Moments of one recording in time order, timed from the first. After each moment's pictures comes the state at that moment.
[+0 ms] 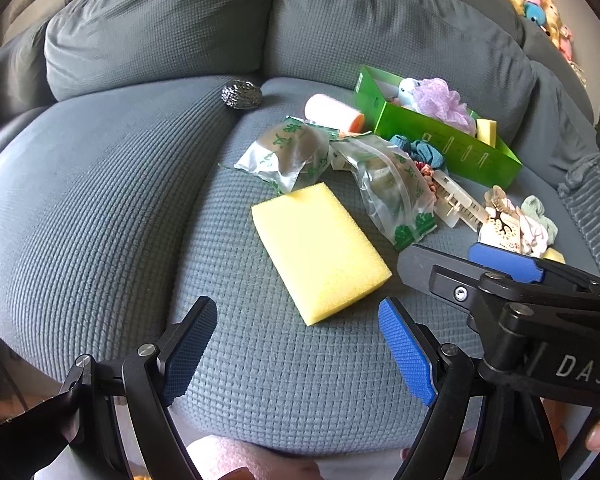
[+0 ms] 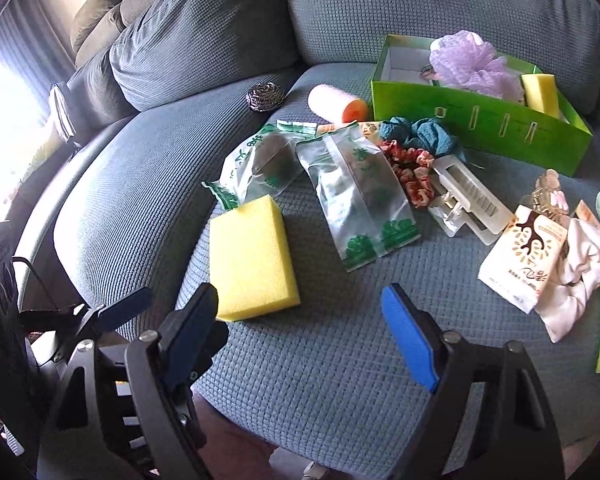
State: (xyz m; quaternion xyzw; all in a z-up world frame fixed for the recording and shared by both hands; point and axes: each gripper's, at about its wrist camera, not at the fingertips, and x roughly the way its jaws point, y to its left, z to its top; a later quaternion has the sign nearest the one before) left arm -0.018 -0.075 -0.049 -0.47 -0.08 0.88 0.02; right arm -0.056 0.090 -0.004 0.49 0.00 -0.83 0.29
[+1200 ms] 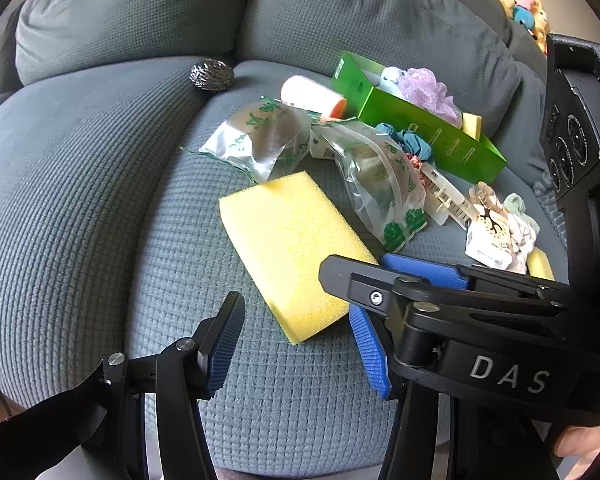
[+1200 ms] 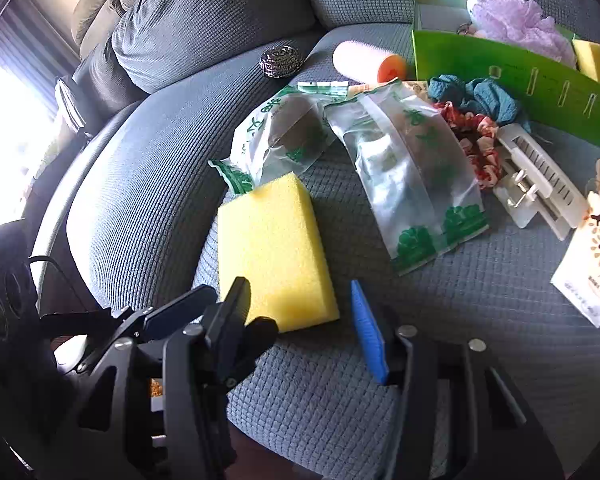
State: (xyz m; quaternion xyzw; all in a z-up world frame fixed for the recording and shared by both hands) left arm -0.040 -0.079 -0.073 -0.48 -0.11 0.87 0.09; right arm -0.075 0.061 -0.040 0.53 -0.02 -0.79 0.32
